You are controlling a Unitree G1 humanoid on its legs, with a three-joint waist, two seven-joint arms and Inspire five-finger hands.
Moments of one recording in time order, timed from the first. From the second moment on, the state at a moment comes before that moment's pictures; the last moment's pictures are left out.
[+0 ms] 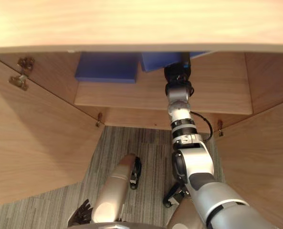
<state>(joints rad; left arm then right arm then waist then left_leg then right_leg) 0.26 0.03 0.17 0.79 -0.23 -0.03 -0.03 -1.05 -0.10 -0.17 0.73 1.29 -0.18 -0.21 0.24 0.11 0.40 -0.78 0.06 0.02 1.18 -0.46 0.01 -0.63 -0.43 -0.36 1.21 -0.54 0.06</state>
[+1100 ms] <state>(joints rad) 0.27 0.12 -0.02 0.67 -0.28 0.01 -0.01 -1.22 -0.21 -0.13 0.96 1.28 -0.17 -0.43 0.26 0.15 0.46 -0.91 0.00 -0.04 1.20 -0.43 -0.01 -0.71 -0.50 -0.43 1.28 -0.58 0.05</state>
